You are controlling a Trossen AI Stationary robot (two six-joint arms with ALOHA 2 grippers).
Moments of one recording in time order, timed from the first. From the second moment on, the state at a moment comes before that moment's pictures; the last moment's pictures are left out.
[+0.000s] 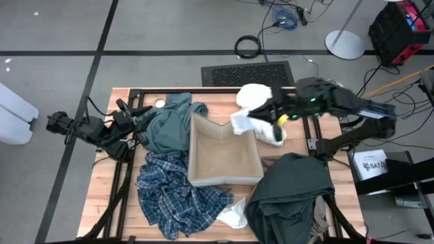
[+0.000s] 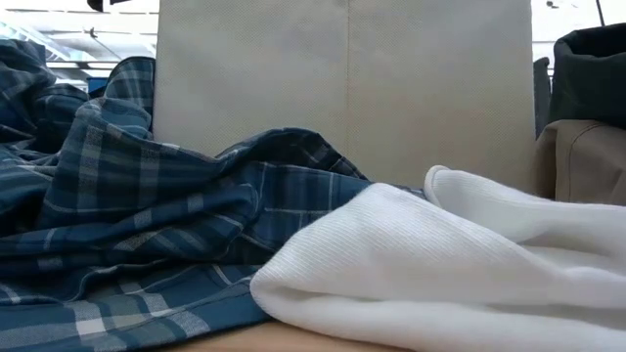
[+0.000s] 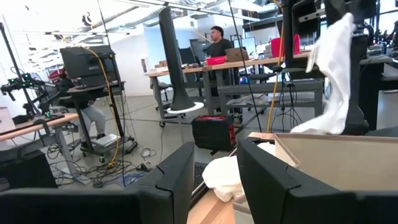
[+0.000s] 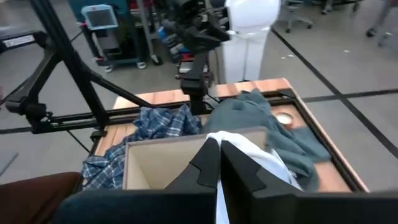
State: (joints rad) left arm -0.35 0.40 0.56 0.02 -0.92 0.30; right arm -0.02 1.23 1.58 -0.68 -0.01 0.11
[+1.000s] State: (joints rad) left arm -0.35 0.40 0.56 0.02 -0.92 0.30; right arm 0.03 1.50 1.58 -0.63 -0.06 0.12
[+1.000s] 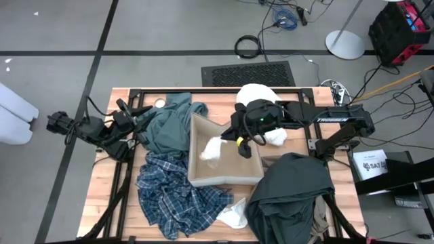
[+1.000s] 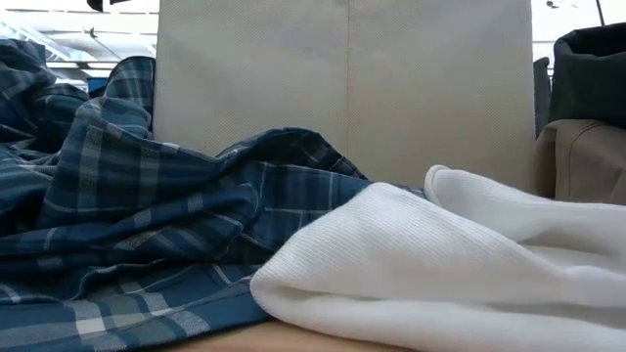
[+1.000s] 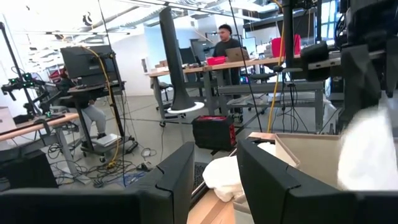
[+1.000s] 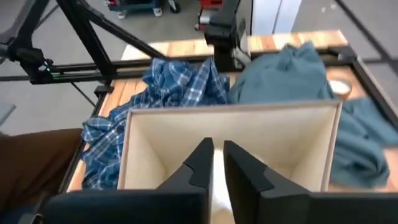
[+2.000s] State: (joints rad) left arm -0.35 0.46 0.56 0.16 -0.23 0.29; right arm 0.27 1.50 1.58 -0.72 -0.05 0.30
